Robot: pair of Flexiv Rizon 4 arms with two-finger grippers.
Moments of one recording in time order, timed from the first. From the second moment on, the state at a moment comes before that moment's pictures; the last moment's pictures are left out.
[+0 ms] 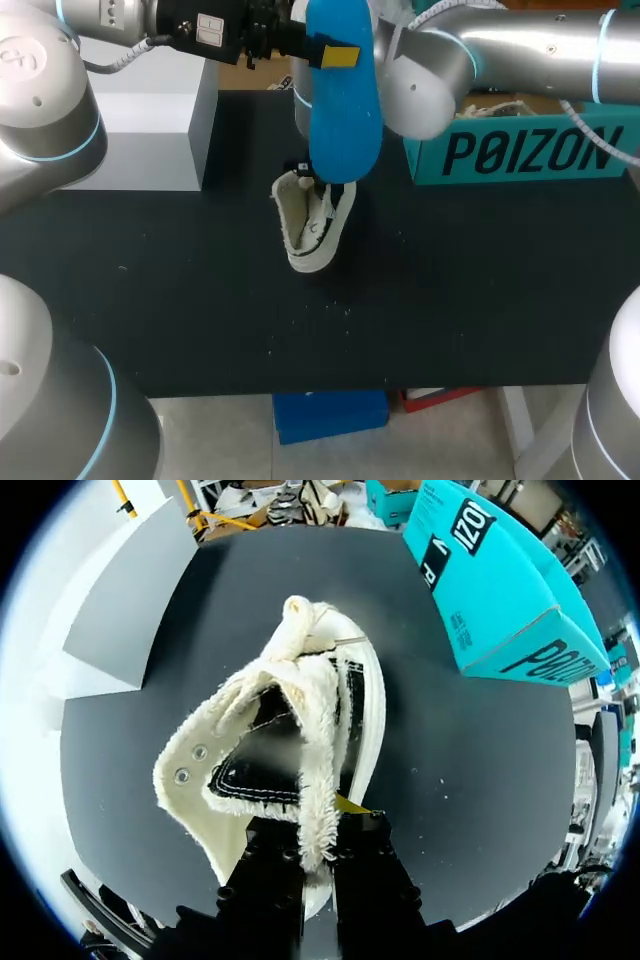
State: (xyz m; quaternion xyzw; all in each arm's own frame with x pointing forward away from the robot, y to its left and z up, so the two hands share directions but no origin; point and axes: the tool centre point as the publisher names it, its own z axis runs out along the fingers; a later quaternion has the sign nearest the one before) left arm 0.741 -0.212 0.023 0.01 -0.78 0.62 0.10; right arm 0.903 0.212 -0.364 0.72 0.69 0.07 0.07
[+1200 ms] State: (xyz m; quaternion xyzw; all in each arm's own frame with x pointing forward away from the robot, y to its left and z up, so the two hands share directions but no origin) left arm 0.741 -0.212 0.023 0.01 -0.78 0.62 0.10; right arm 0.903 0.199 -0.392 0.67 0.73 0.11 0.12
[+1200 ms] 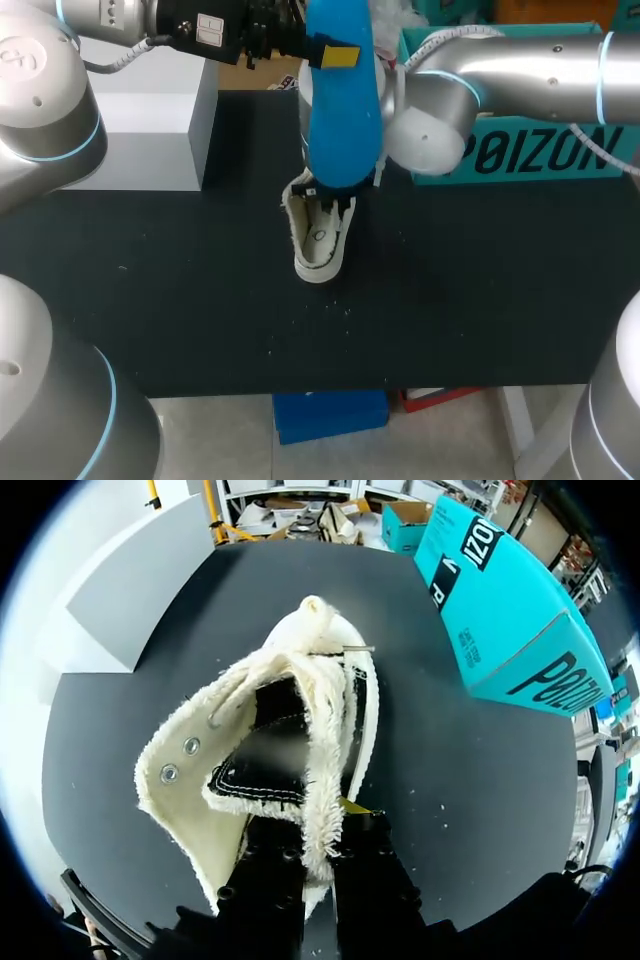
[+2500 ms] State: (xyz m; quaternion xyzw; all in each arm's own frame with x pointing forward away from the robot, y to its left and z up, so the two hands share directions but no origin) left arm 0.741 -0.212 0.023 0.01 -0.78 0.62 0.10; right arm 0.894 0.163 -0.299 0.64 0.67 0.35 -0.14
